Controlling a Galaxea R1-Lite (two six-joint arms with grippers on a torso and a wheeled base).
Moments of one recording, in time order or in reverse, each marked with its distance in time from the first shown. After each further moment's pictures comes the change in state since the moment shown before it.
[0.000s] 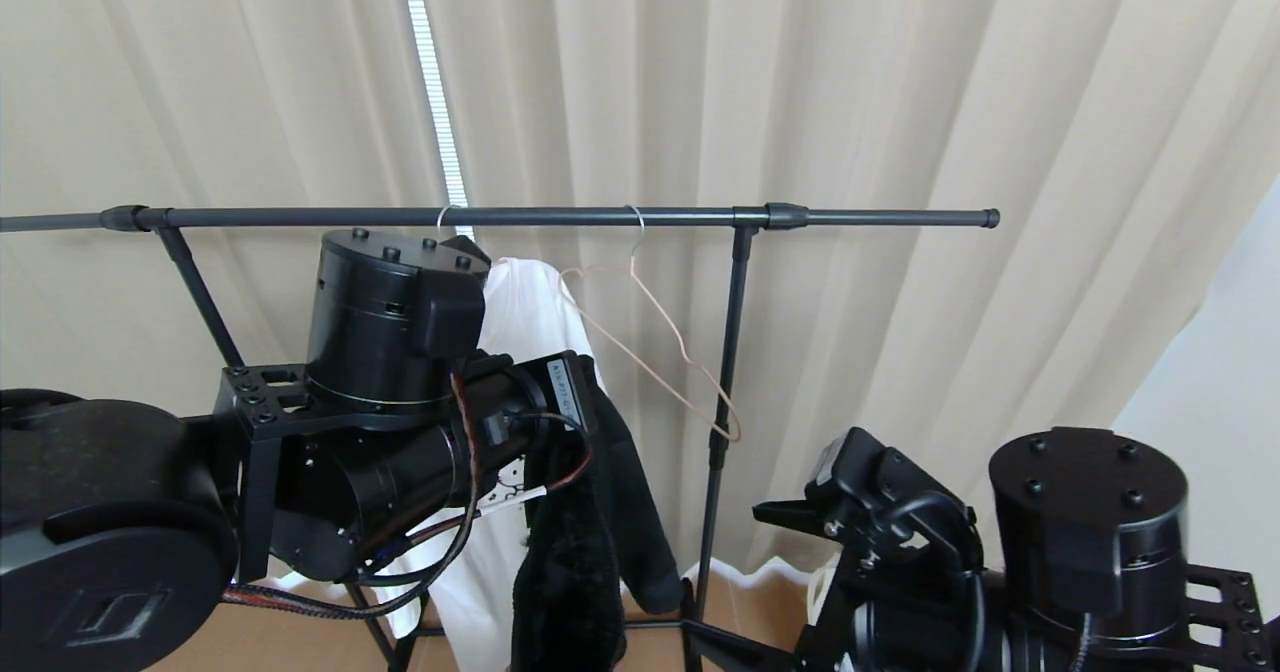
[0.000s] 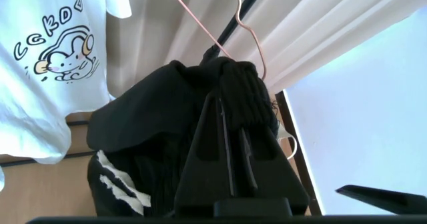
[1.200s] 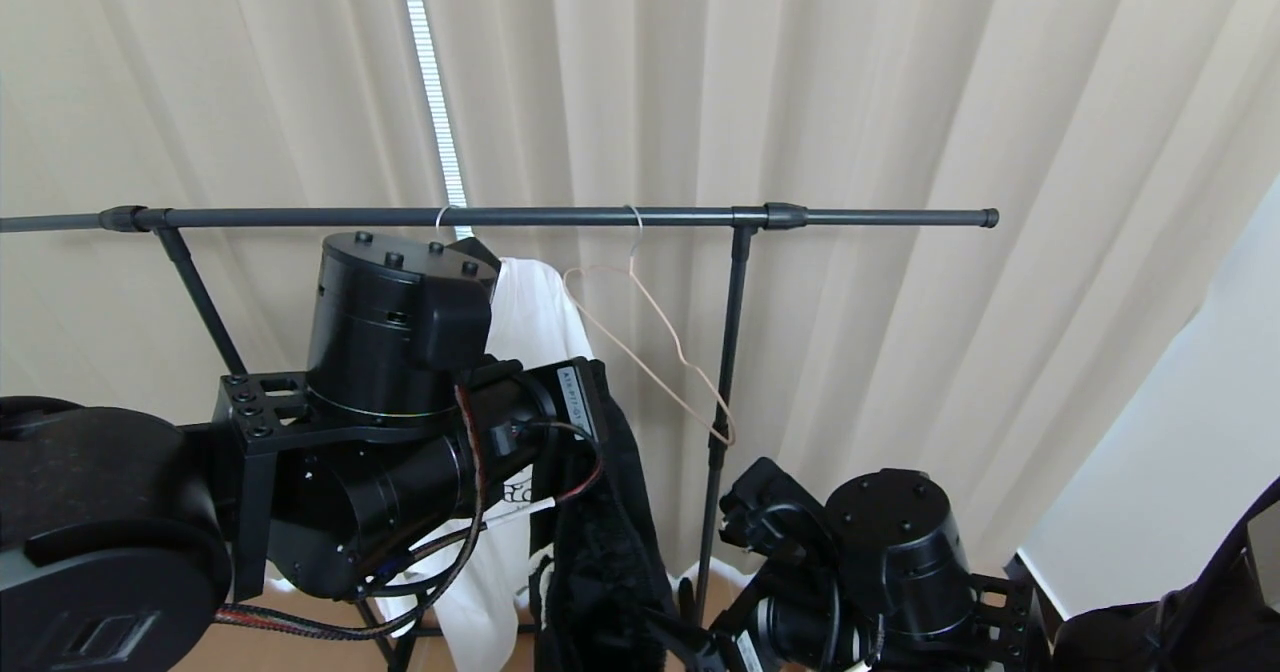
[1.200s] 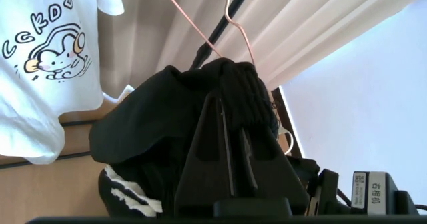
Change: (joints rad) left arm -0.029 -0.008 0.002 0.000 0.003 0.000; right arm -0.011 0.288 -0.024 -0.166 -0.085 0.104
